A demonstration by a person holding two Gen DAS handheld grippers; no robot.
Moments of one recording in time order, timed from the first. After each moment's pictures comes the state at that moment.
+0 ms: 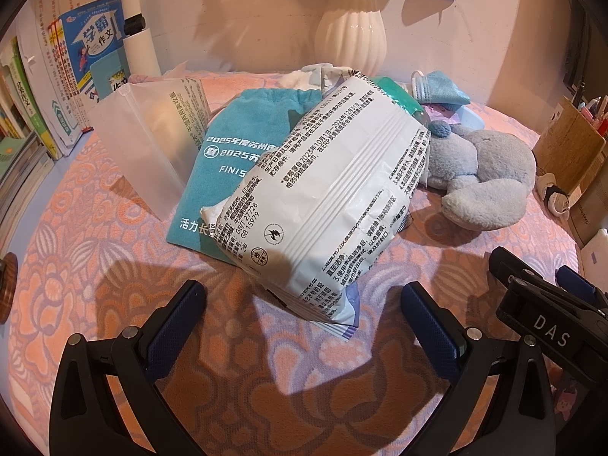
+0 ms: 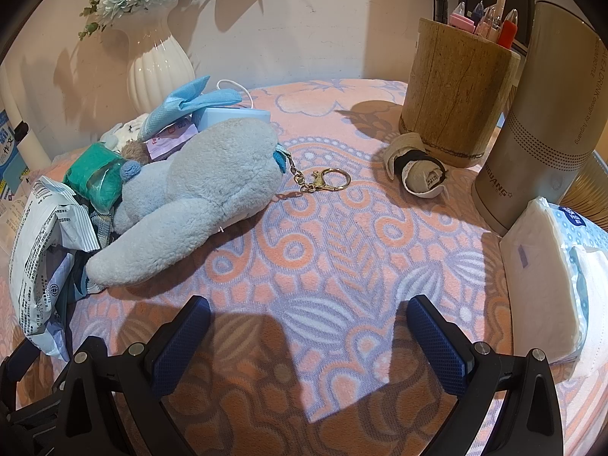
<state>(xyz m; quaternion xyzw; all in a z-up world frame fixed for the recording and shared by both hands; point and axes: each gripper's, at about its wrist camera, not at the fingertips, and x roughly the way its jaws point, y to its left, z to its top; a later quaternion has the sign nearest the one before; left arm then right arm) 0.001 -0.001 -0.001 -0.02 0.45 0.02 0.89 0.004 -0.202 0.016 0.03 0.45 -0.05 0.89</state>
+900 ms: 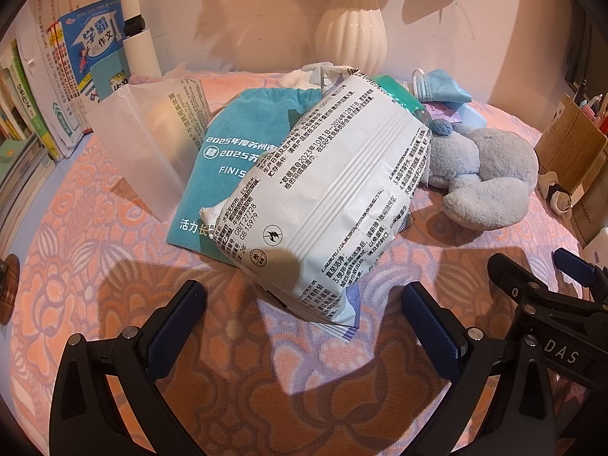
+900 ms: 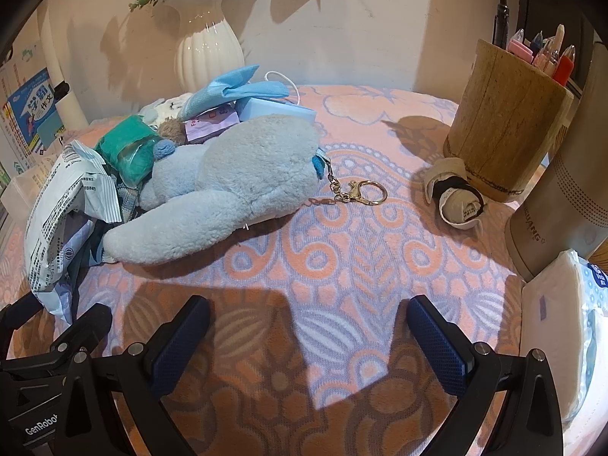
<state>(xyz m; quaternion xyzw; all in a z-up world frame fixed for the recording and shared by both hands) 0.003 -0.001 -0.001 -0.02 0.45 0.02 0.89 0.023 -0.207 0.010 -0.03 0.46 0.04 0.89</state>
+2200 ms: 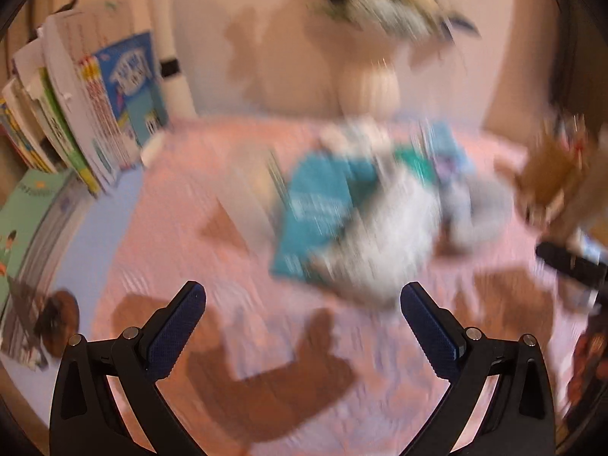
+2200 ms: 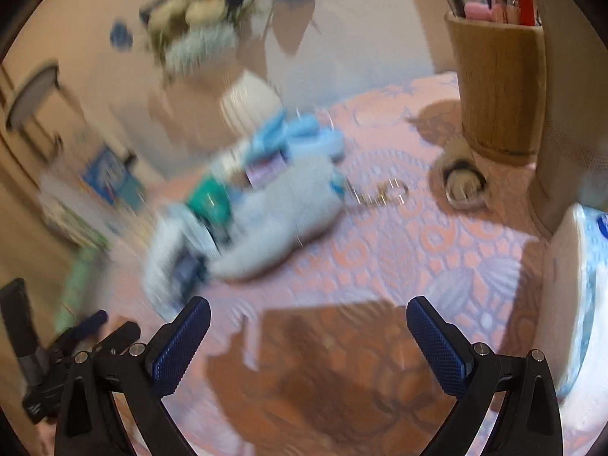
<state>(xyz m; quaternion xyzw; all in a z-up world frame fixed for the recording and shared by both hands) -0.018 0.067 0.073 -0.02 0.41 0.01 0.91 0.000 -0.246 0.059 0.16 0.43 0.18 0.87</state>
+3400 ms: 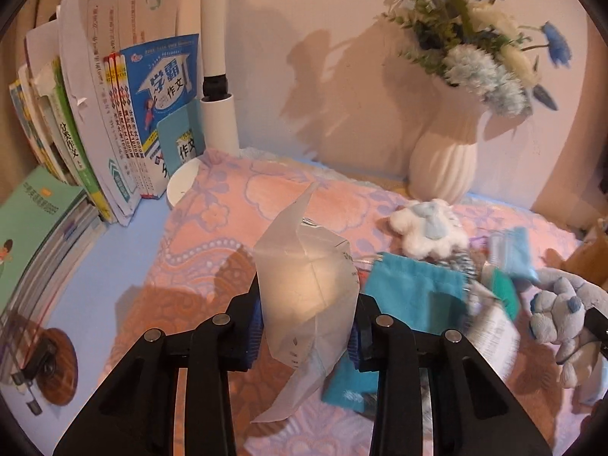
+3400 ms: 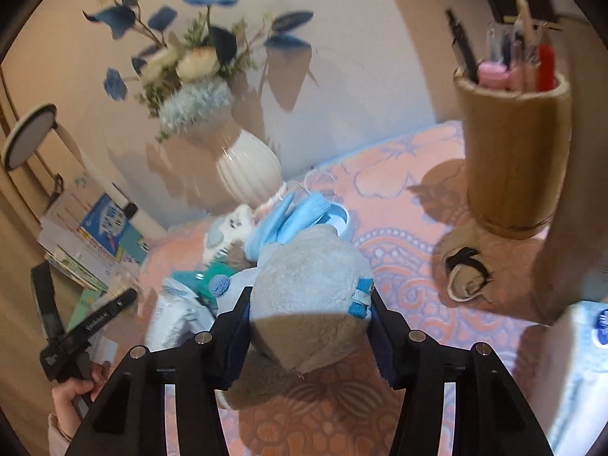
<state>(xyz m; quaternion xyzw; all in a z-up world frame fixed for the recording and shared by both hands) 0.045 0.103 0.075 -0.07 0.37 0.07 0.93 0.021 -0.262 0.073 0.20 0.37 0.17 0.89</state>
